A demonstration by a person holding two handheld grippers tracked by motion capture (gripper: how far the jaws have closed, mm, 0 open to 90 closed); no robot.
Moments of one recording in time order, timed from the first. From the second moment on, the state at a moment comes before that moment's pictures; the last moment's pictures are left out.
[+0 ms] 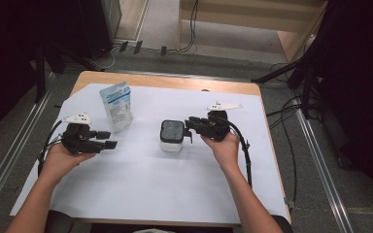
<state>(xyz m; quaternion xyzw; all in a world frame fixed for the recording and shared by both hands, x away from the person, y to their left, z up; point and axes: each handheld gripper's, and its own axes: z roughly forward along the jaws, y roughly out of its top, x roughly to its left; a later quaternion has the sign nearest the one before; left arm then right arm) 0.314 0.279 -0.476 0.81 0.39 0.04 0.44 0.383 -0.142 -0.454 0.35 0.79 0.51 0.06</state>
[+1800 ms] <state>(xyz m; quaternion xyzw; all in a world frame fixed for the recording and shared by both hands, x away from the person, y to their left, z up) 0.328 0.268 -0.485 0.82 0.38 0.03 0.43 0.326 -0.237 -0.484 0.41 0.77 0.47 0.13</state>
